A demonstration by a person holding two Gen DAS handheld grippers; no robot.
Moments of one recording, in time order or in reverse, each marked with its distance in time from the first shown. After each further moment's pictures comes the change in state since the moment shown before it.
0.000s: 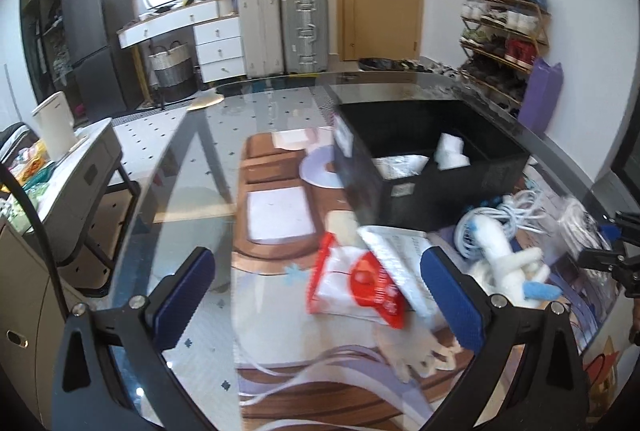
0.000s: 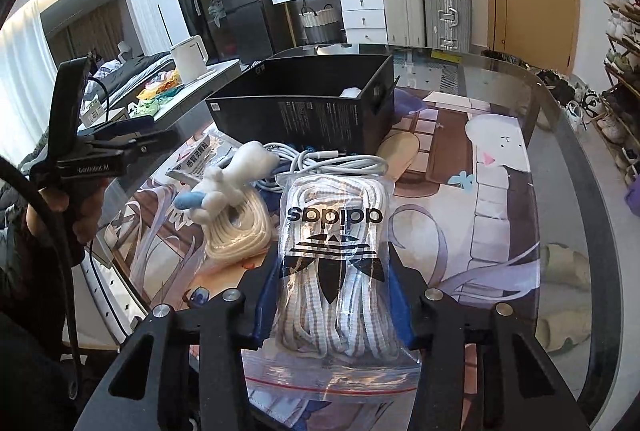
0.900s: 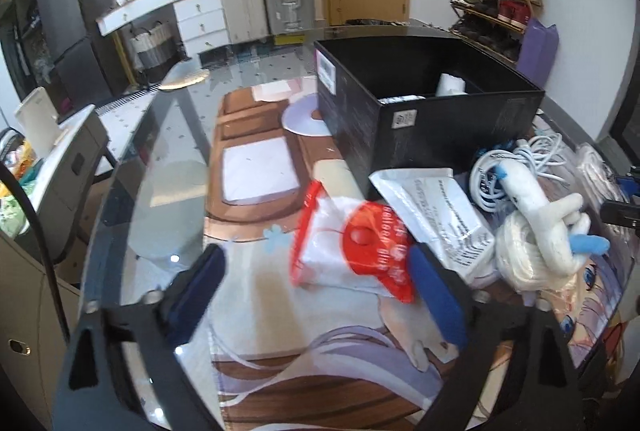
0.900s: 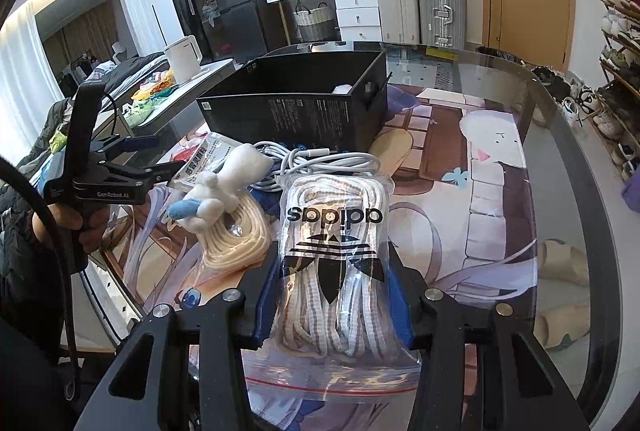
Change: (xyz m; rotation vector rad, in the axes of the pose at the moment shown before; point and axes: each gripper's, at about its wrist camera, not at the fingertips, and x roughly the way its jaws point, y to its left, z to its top) left arm 0.034 -0.013 -0.018 0.074 0.130 -0.046; right arm 0.003 -0.003 -0.001 0.009 0.007 -0.015
